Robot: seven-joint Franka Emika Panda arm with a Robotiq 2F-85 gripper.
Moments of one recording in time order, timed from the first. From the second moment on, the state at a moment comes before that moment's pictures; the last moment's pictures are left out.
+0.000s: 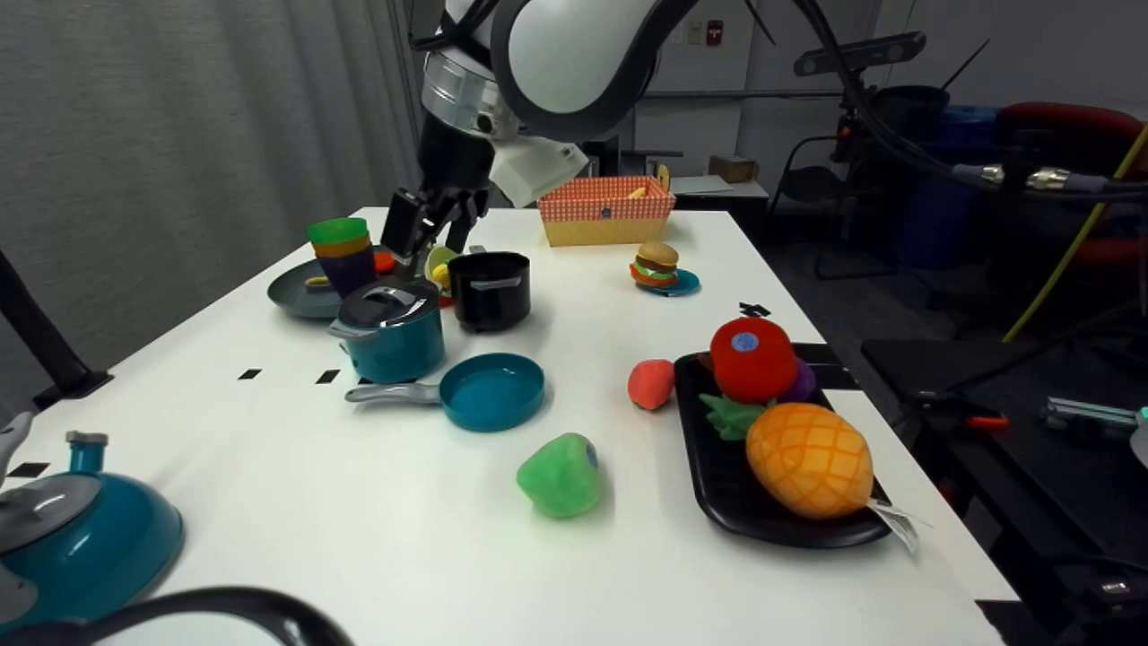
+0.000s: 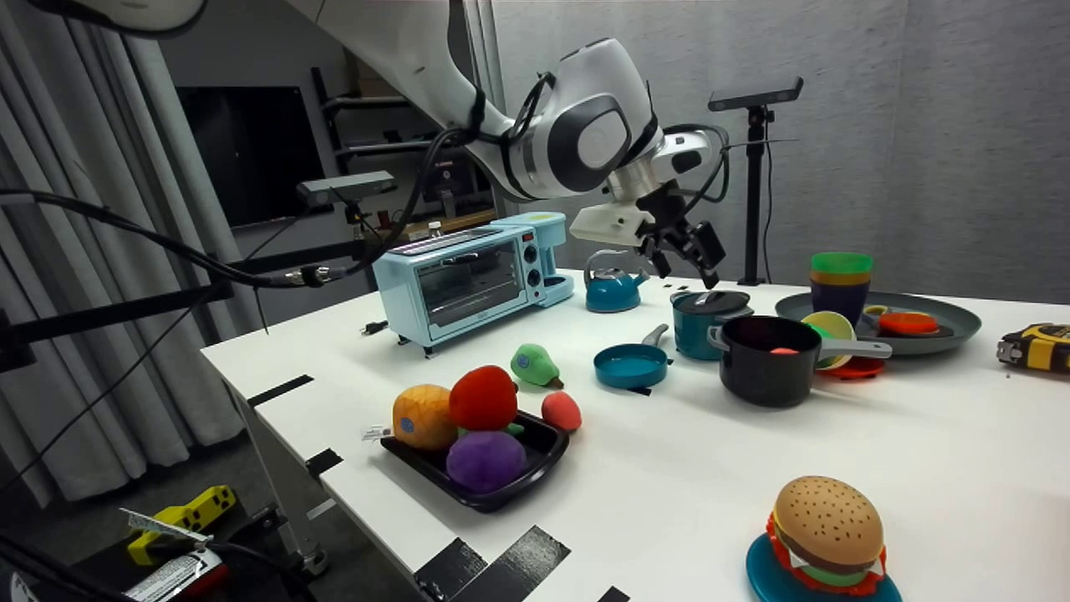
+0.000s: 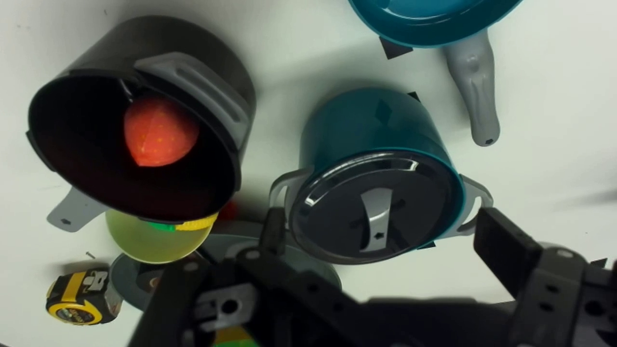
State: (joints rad) arm -0.06 0.61 -0.13 -1.67 0.03 2.74 0.12
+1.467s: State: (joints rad) arm -0.02 0.86 -0.17 -1.42 0.03 2.84 0.20
